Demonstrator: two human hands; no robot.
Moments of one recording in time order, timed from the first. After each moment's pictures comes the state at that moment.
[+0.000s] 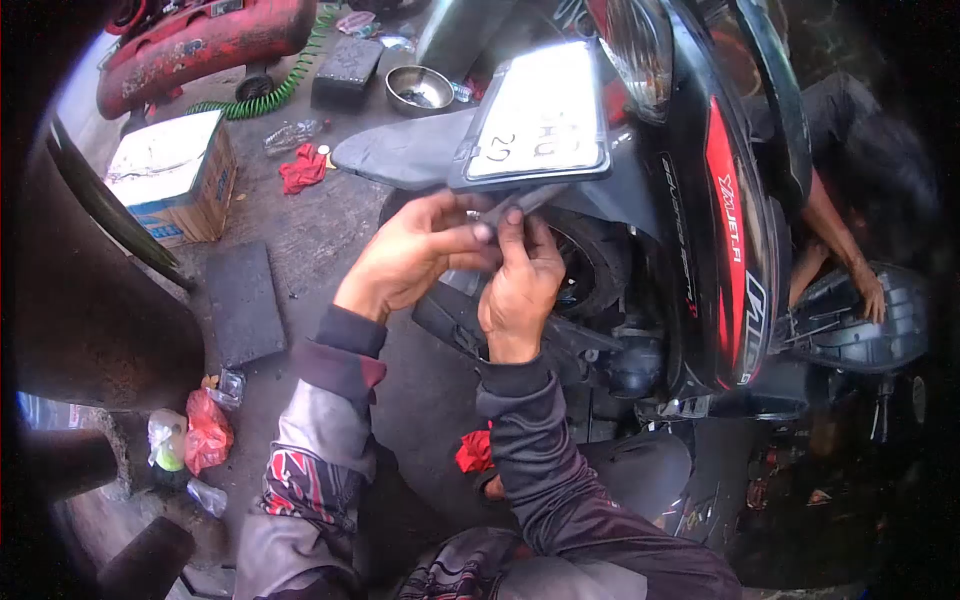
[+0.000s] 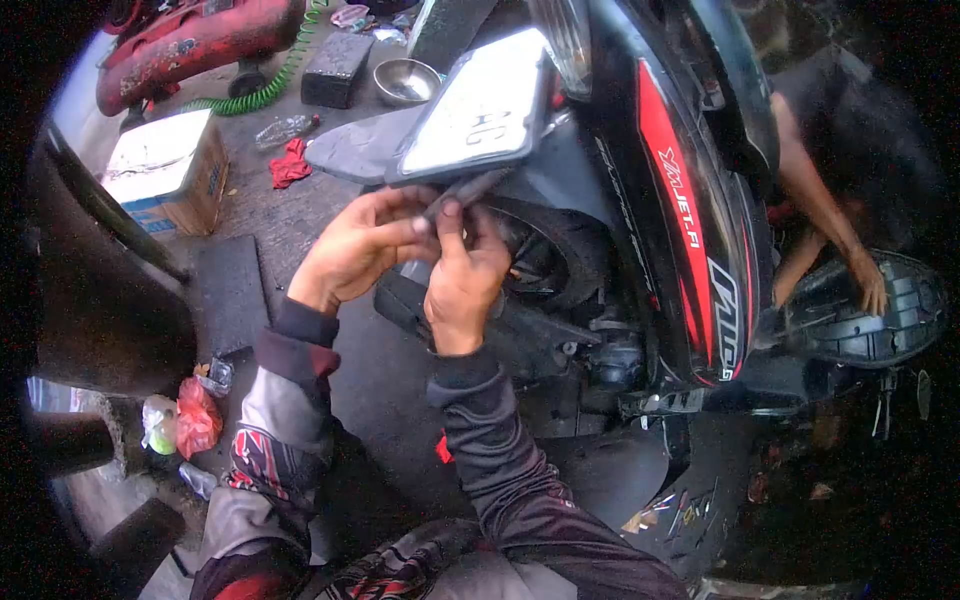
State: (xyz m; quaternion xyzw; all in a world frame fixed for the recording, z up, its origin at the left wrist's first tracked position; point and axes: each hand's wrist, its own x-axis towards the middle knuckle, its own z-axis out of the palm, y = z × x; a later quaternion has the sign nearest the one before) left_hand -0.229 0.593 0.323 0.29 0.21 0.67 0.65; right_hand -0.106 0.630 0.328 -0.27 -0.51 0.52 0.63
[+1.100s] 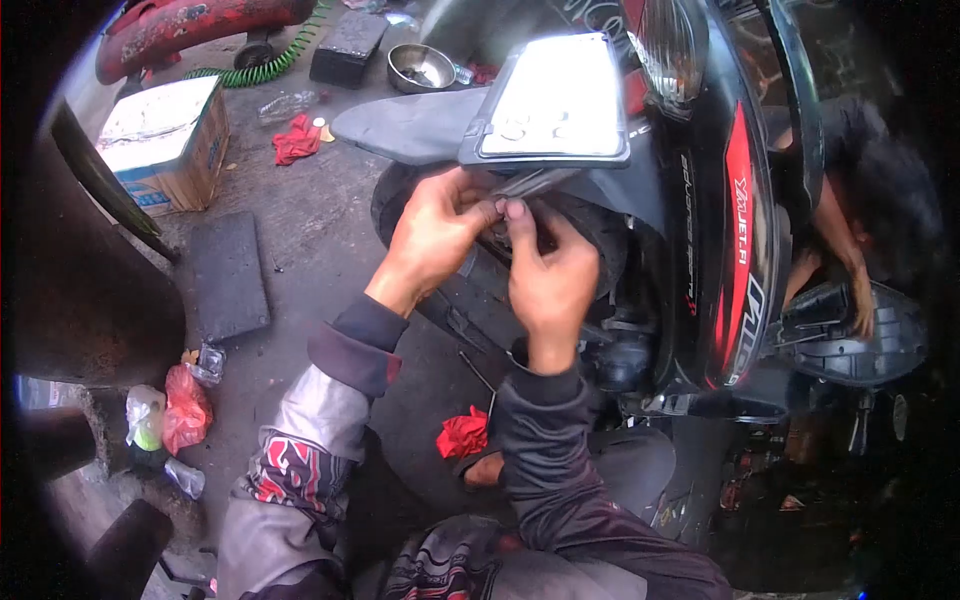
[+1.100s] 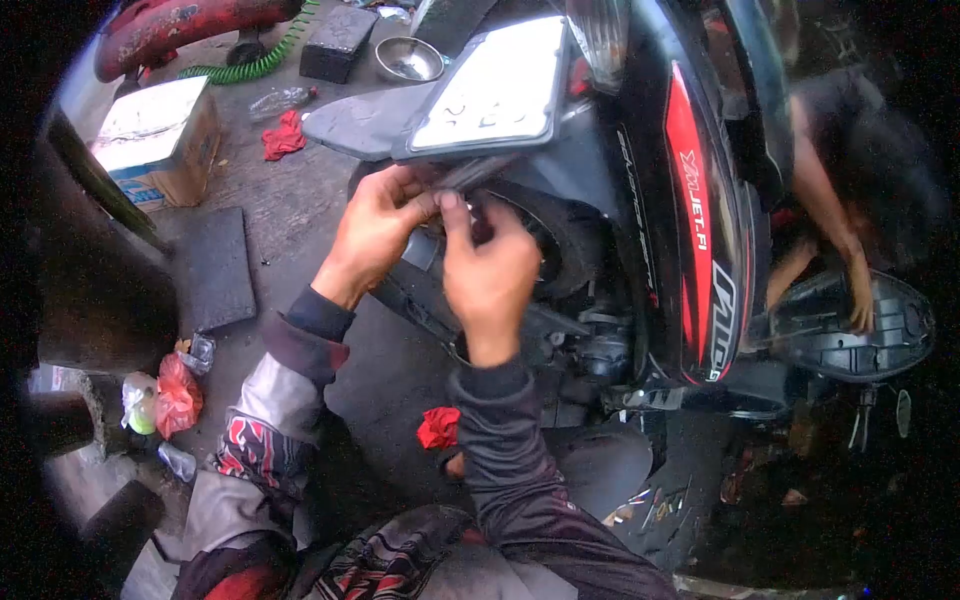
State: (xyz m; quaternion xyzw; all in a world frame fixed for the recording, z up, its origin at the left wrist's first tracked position) left_hand -0.201 0.606 0.317 0.38 0.34 0.70 0.49; right_hand -0.073 0.622 0.367 -0.45 -0.77 0.18 0.42
